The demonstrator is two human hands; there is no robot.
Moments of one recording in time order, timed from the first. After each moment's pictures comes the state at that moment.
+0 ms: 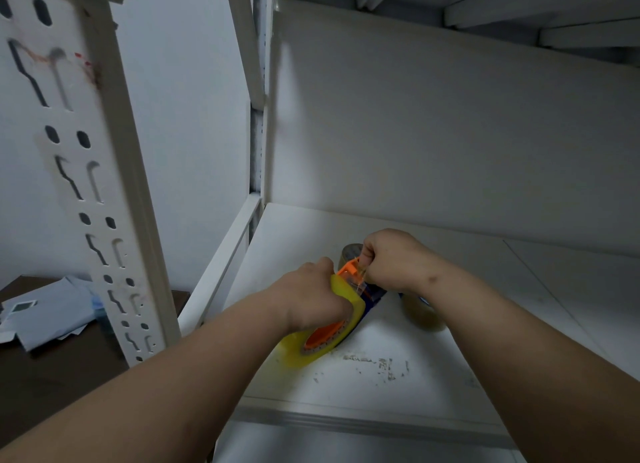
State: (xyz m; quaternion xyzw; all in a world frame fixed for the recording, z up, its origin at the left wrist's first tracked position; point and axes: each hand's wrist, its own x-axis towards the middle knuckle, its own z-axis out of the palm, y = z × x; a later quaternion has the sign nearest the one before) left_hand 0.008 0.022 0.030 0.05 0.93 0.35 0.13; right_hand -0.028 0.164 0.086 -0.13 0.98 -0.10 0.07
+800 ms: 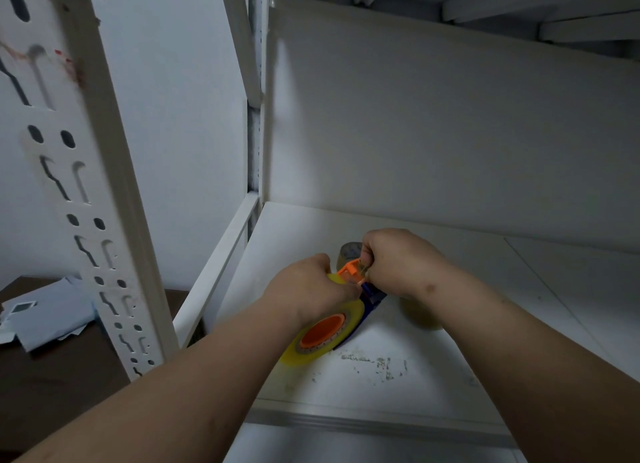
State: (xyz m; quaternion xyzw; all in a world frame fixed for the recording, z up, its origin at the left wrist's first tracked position) left_hand -0.005 0.034 0.014 -0.02 0.93 0.38 0.02; right_hand -0.026 0.169 0.083 -0.14 0.99 -0.03 0.03
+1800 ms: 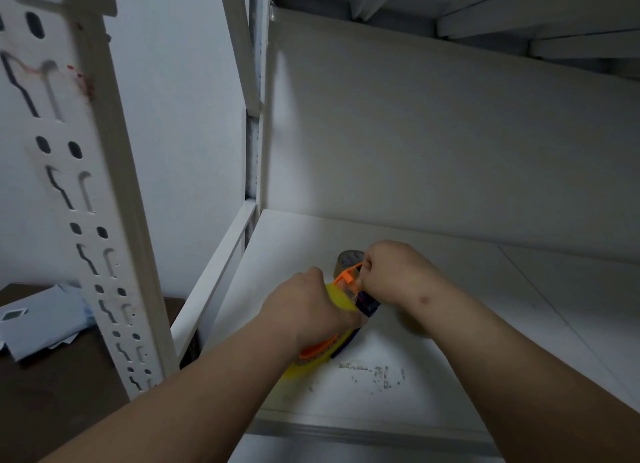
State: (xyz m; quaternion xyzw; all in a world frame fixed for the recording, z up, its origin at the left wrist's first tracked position) left_hand 0.005 0.037 0.008 -0.03 0.95 0.32 0.01; right_hand -0.023 0.164 0.084 -0.10 0.99 -0.06 0.07
